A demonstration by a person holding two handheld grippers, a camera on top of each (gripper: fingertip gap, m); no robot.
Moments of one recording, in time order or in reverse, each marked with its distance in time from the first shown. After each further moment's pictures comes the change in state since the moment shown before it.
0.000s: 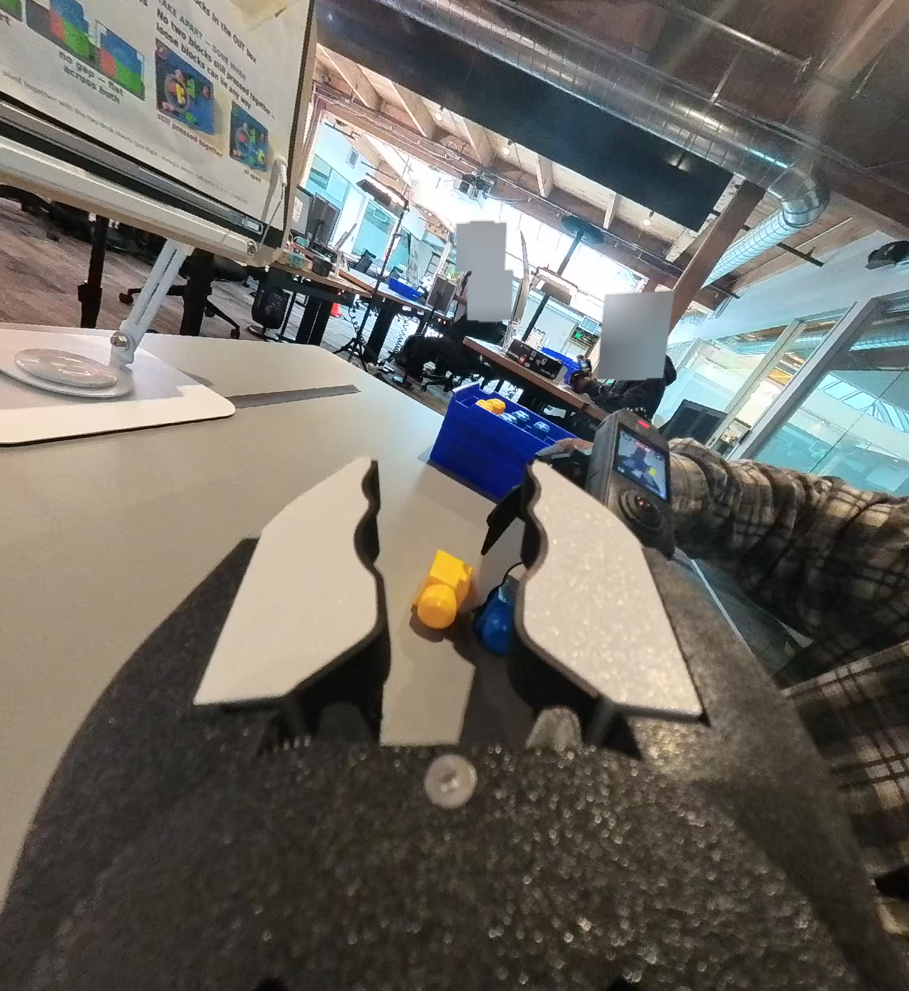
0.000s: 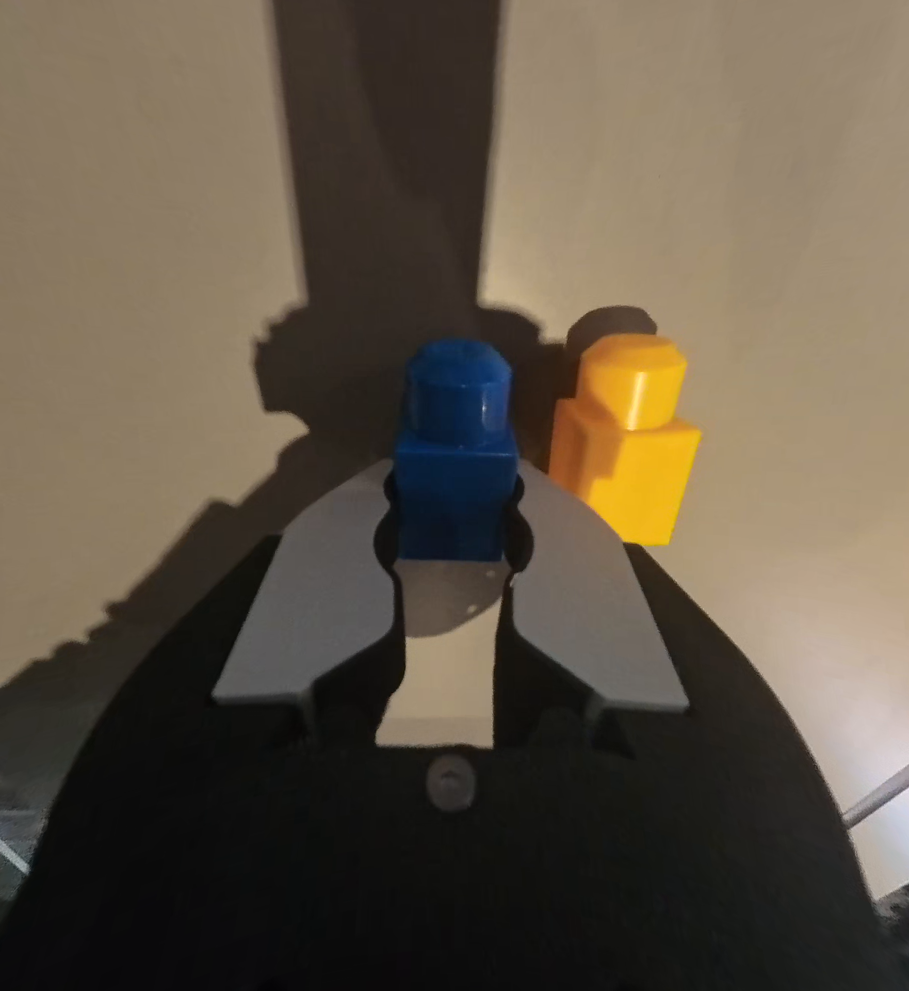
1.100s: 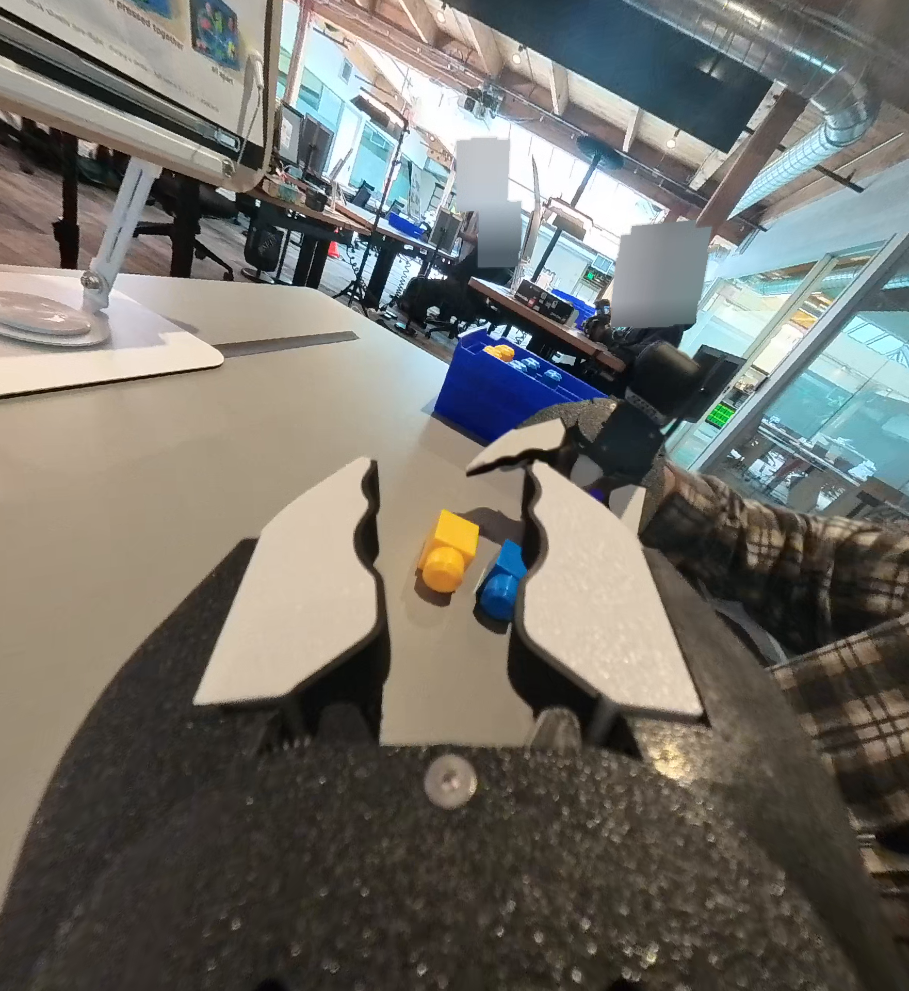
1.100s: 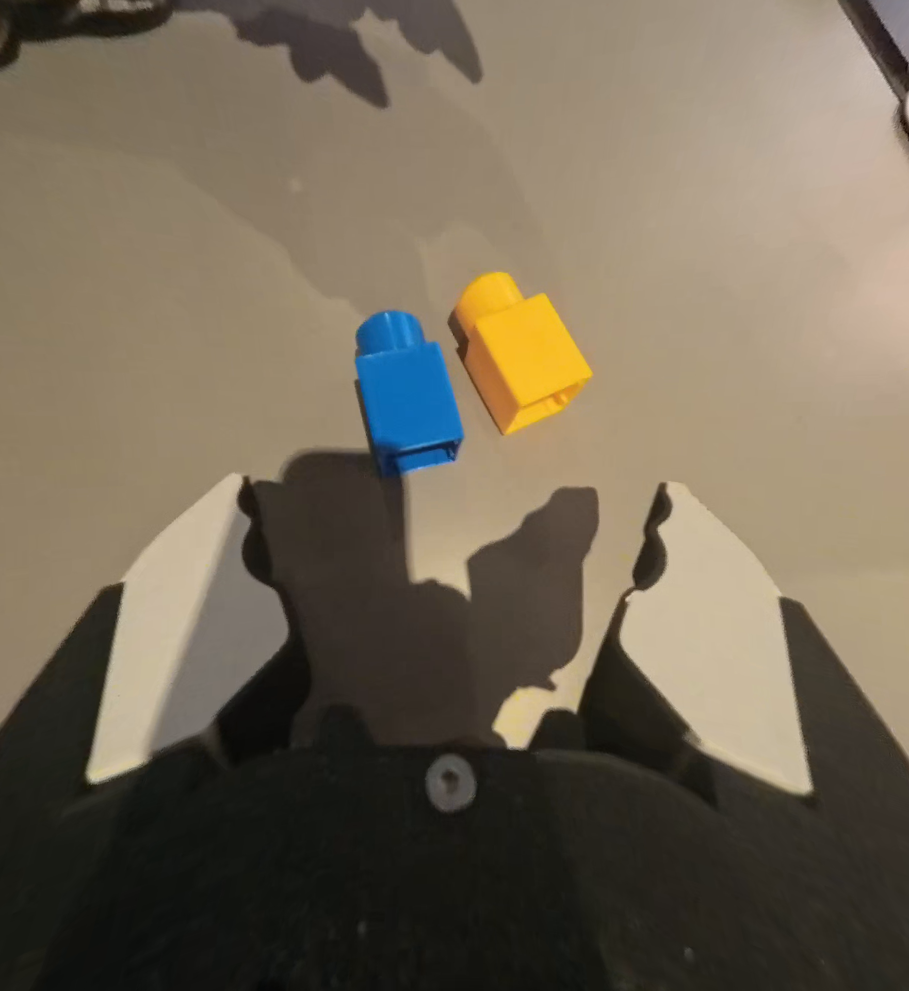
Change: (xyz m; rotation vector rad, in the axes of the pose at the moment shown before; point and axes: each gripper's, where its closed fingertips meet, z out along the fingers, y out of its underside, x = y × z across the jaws) left arm -0.002 0.024 0.011 -0.116 -0.008 0.012; right arm 0.006 0.021 -0.029 0.725 0.210 0.356
